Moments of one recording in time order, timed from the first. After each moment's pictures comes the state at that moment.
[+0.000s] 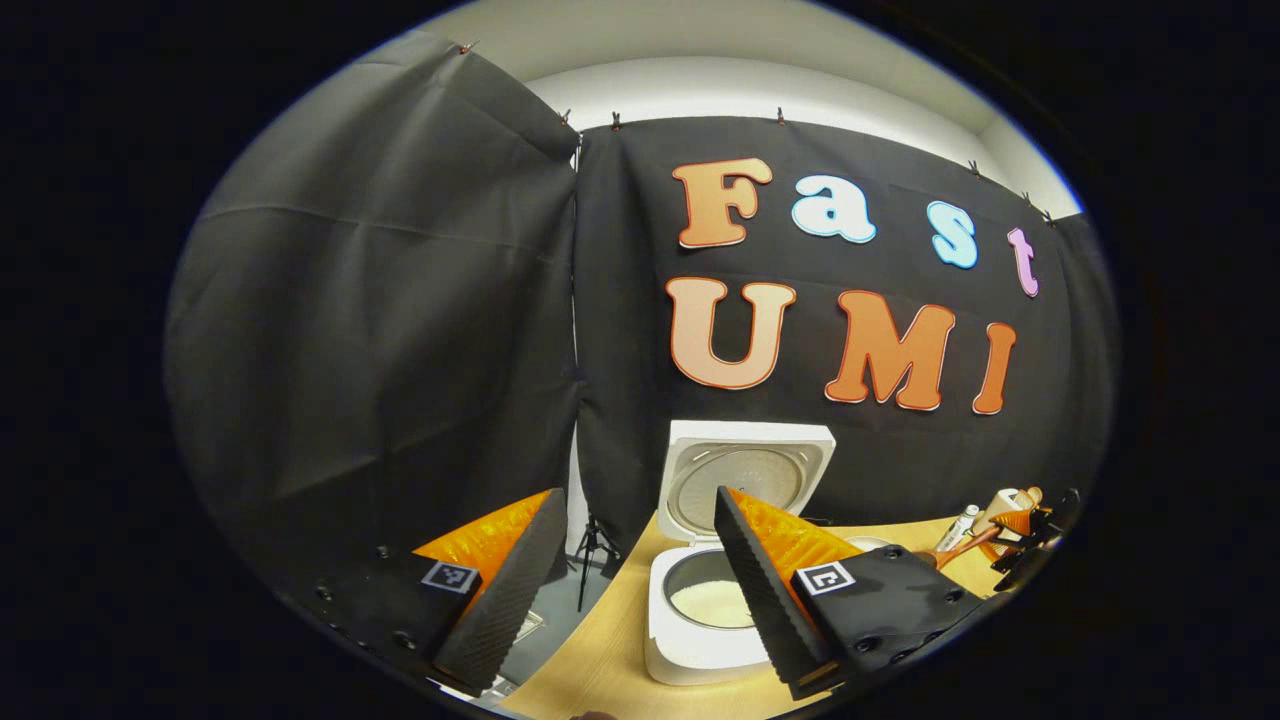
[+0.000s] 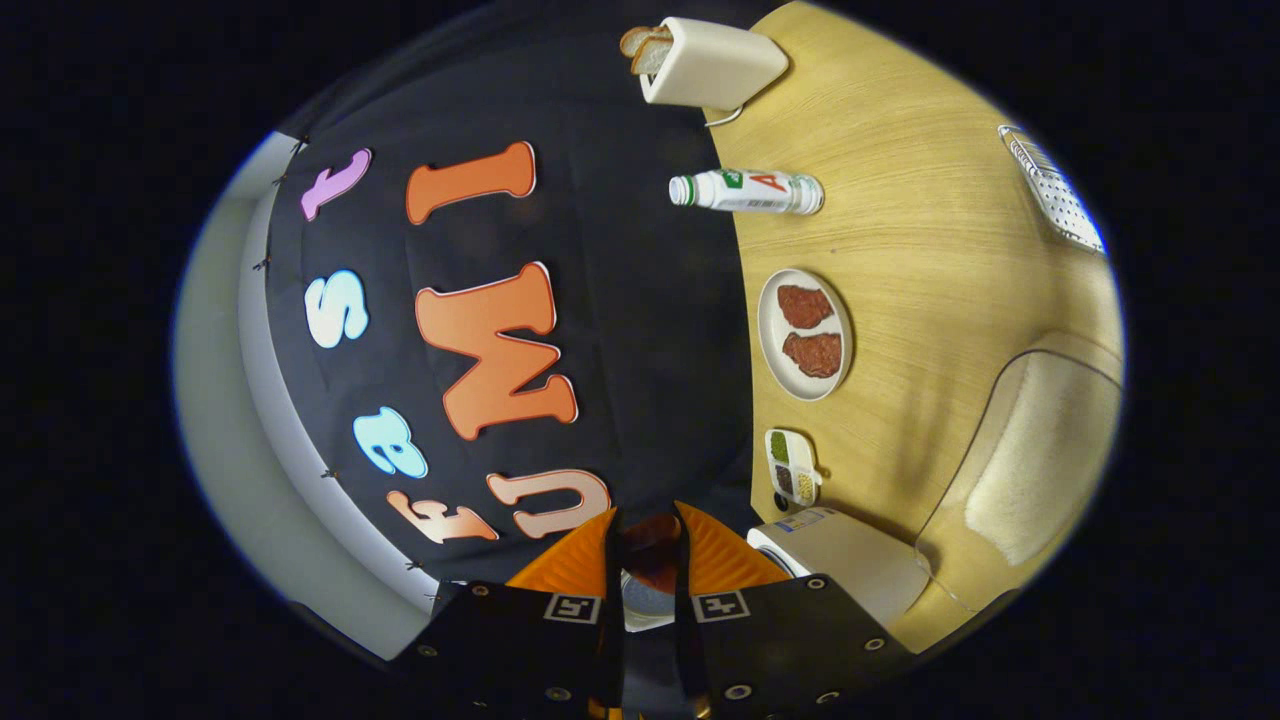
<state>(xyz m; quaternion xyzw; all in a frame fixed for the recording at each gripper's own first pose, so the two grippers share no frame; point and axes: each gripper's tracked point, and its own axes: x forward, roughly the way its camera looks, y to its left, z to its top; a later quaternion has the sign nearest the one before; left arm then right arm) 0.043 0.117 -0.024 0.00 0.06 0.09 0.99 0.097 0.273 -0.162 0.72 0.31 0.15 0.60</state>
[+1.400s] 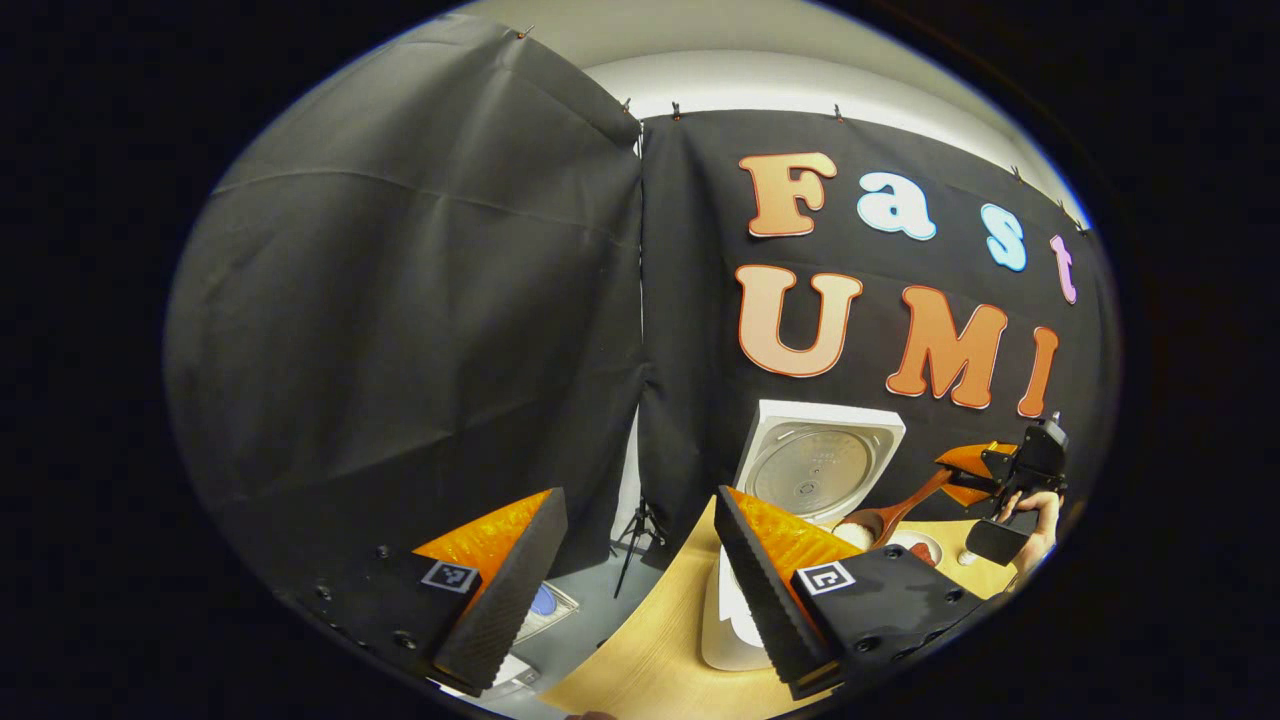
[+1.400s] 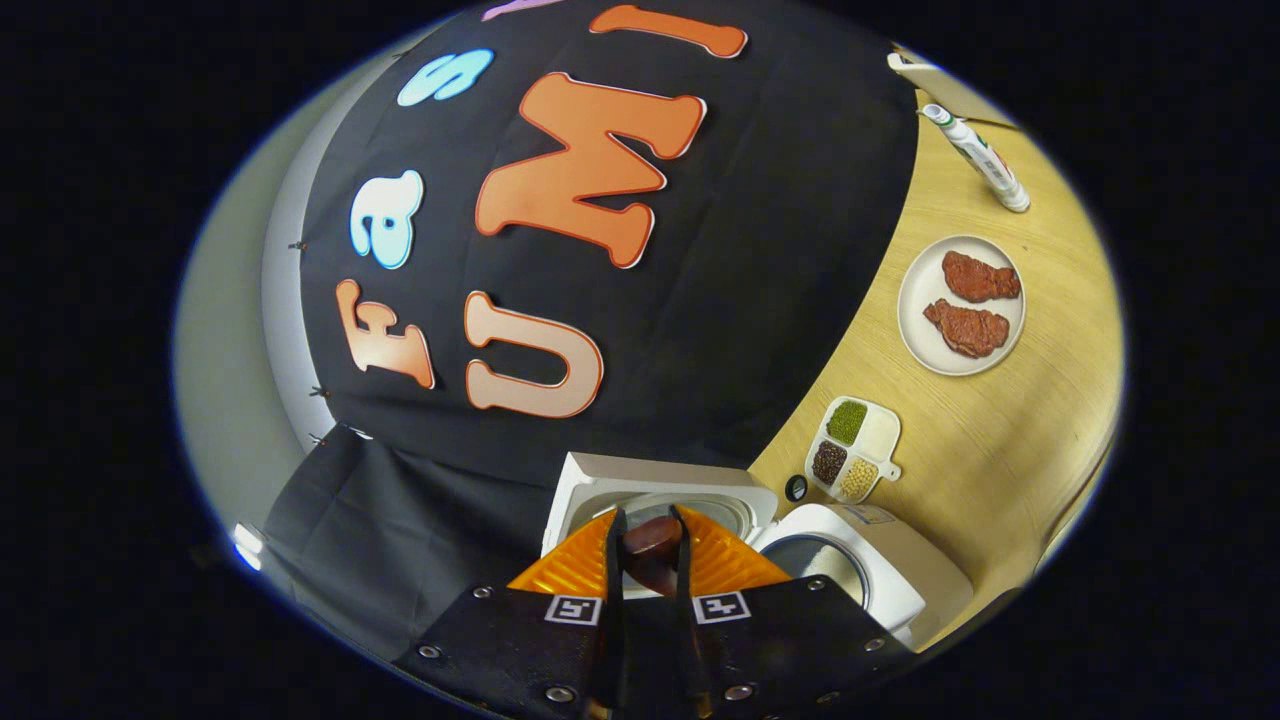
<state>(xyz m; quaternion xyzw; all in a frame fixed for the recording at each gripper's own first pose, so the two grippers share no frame) 0.010 0.186 -0.041 -0.01 0.08 0.15 0.98 0.112 0.469 -0.108 0.51 0.31 0.28 0.76</state>
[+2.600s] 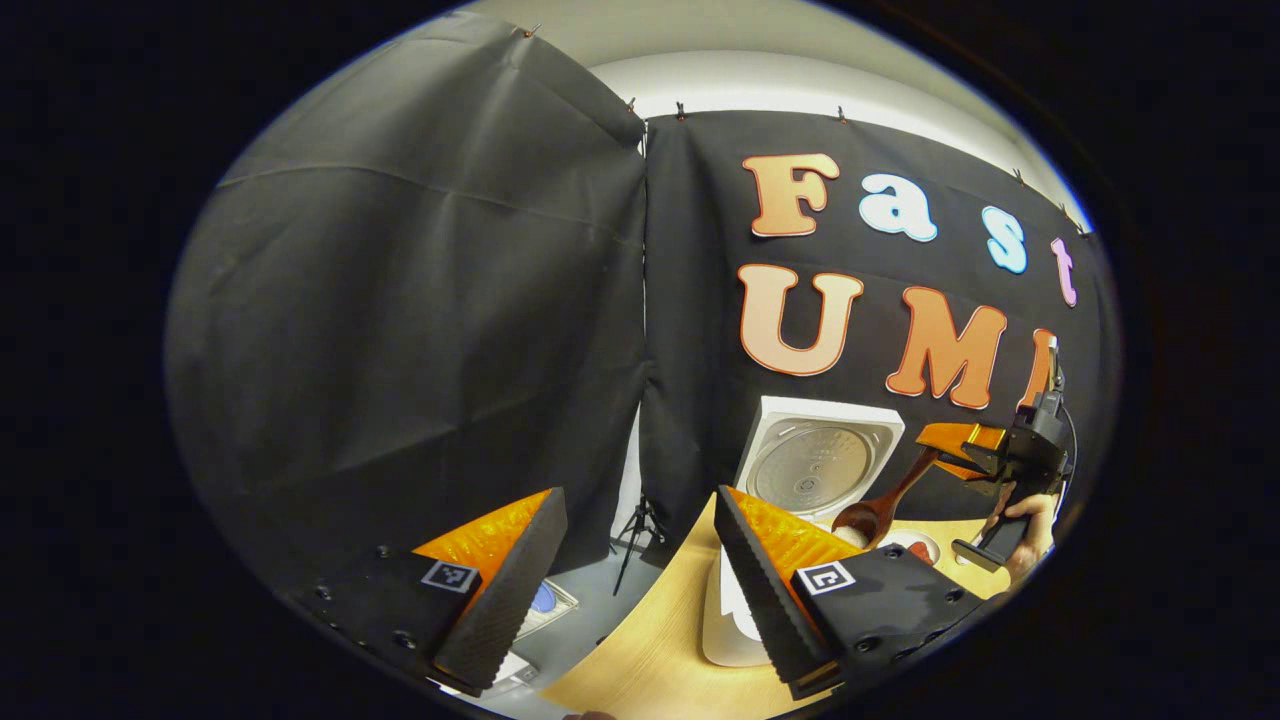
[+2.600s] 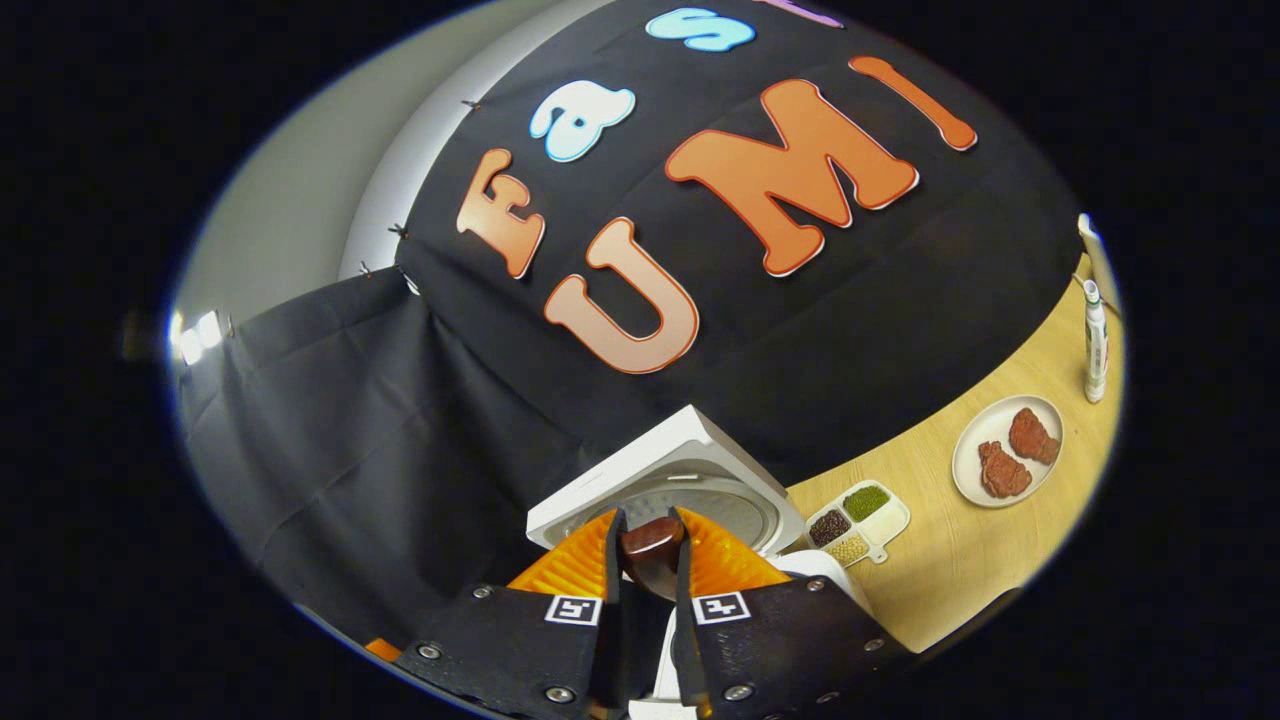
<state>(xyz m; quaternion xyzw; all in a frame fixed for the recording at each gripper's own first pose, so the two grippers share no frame) 0.000 0.191 -0.046 -0.02 0.08 0.15 0.98 0.070 0.511 -0.066 0.30 0.19 0.39 0.85</state>
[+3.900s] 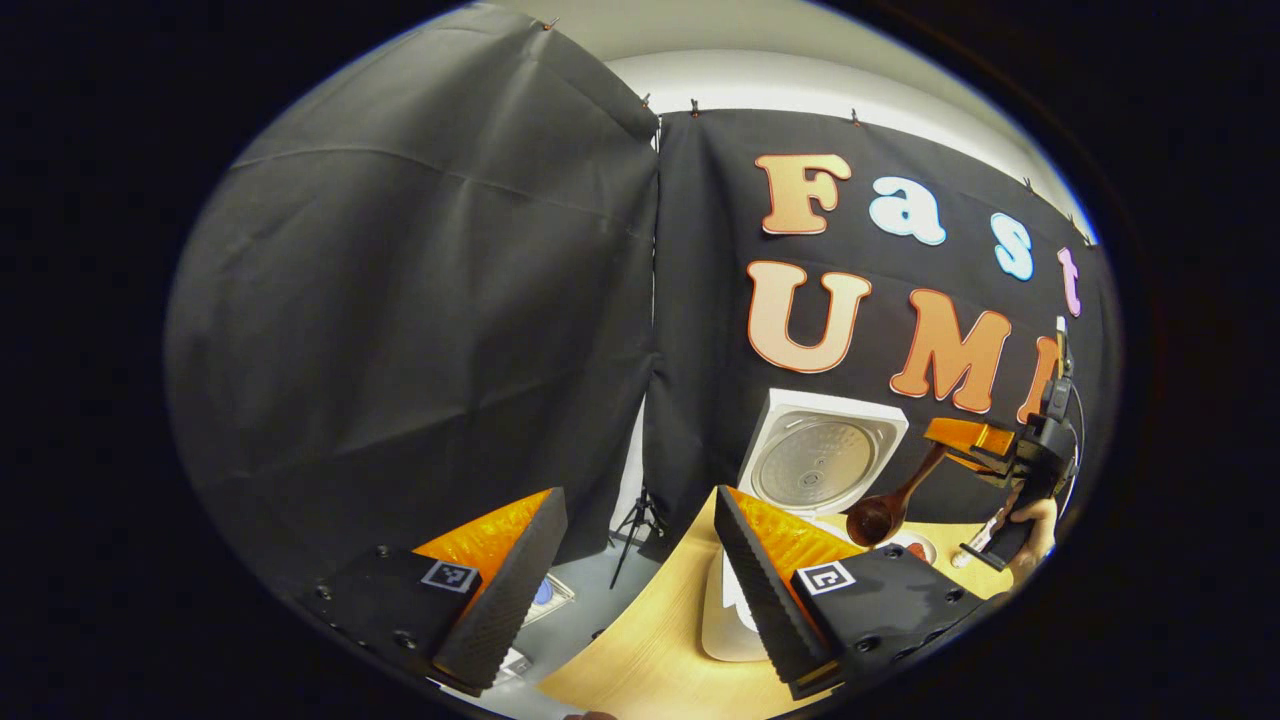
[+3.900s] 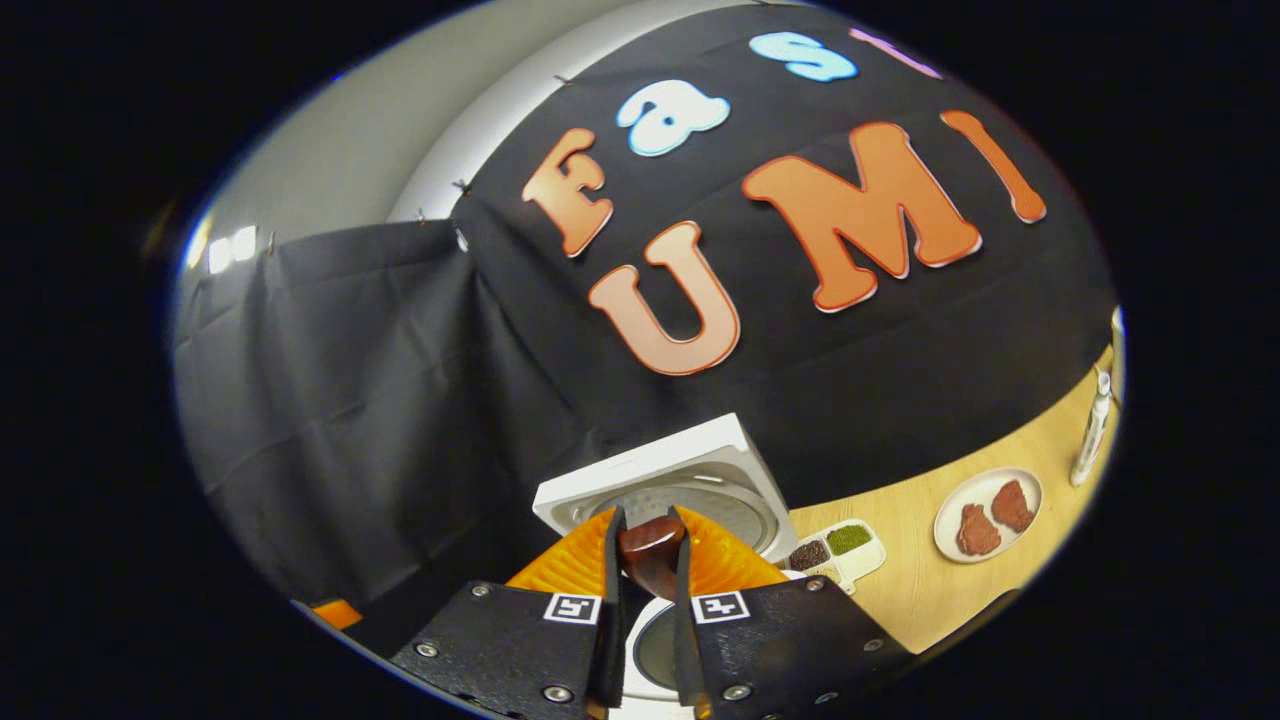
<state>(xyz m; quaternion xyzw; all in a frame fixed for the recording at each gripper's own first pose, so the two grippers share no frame) -0.011 0.193 -0.055 -0.04 0.09 0.16 0.98 0.061 0.485 -0.053 0.27 0.17 0.40 0.86</state>
